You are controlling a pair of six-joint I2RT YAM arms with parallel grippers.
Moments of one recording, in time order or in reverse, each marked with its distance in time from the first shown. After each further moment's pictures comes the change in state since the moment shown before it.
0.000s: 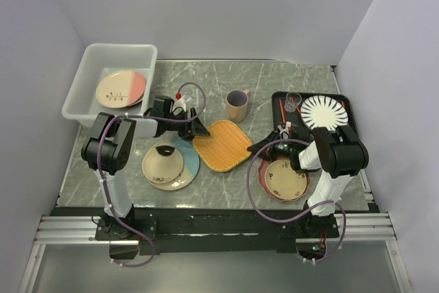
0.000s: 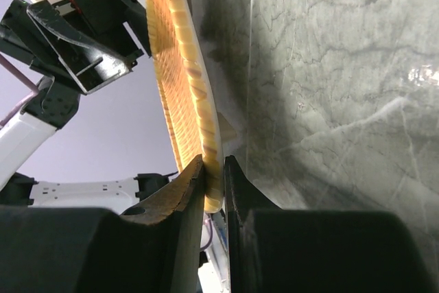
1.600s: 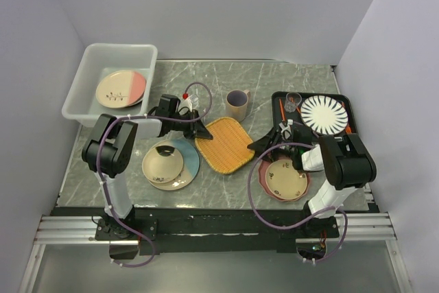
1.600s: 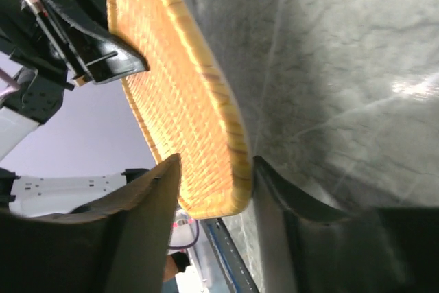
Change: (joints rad) left arm -0.057 -0.024 0.026 -0.044 0.021 -0.025; right arm -0.006 -0.133 -0.016 -0.133 0.018 -0.095
